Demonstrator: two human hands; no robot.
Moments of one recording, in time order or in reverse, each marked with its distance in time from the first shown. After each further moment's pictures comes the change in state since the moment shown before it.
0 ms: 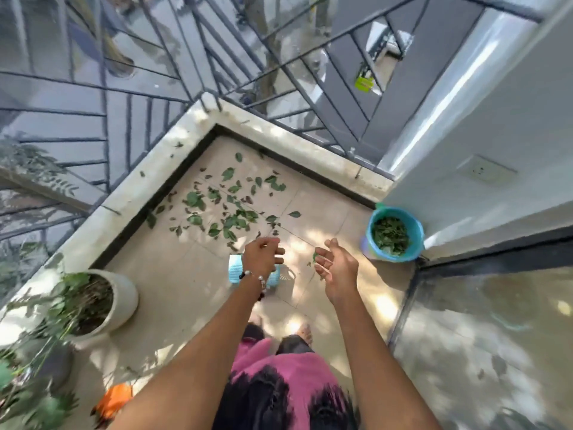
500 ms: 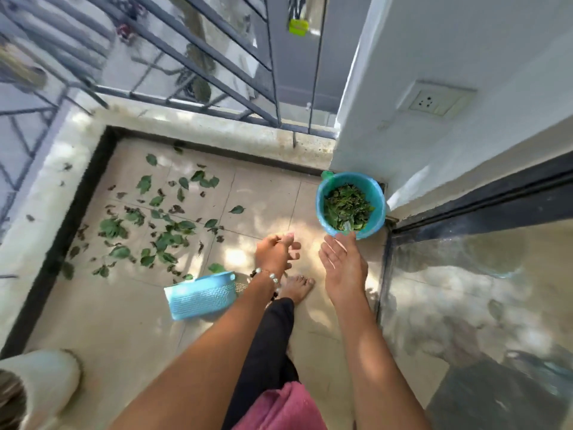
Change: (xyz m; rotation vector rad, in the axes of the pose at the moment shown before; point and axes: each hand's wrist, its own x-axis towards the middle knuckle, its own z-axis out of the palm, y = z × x) left_hand 0.099 -0.056 0.255 0.167 -0.248 -0.115; right_hand 0.182 -0.042 -0.138 0.479 0.217 0.036
